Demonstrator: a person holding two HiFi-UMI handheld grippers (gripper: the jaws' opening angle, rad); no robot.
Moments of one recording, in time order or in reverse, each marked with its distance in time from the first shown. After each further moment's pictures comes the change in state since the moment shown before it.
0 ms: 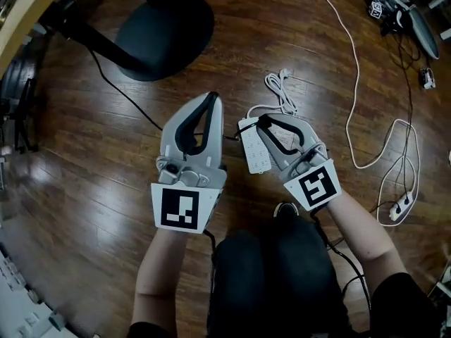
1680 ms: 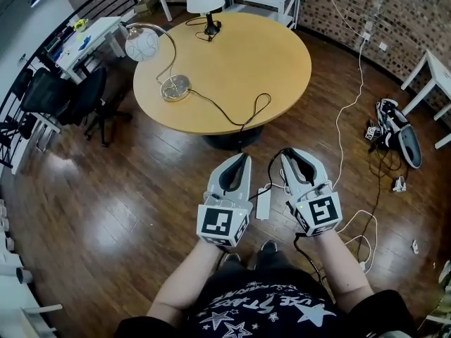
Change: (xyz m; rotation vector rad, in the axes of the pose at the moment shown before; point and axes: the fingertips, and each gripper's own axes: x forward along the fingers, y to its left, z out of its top) left arm -0.051 0.027 0.432 -0.171 0.024 0.296; right arm -0.105 -0.075 0.494 0.096 -0.201 -0.058
